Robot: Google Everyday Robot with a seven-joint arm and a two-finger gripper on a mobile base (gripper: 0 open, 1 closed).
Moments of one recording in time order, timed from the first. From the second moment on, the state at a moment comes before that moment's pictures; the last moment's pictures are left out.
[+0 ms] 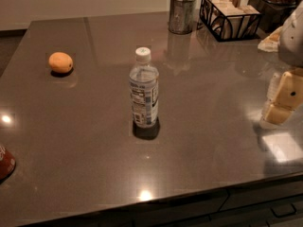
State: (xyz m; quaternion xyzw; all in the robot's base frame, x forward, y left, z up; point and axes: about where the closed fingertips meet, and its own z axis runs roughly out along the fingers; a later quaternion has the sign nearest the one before) arm 0.438 -0.217 0.976 -0.60 0.78 -0.03 0.16
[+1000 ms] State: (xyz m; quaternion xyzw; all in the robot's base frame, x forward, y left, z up) arm 0.469 -0.161 0.966 -0.59 0.78 0.03 0.22
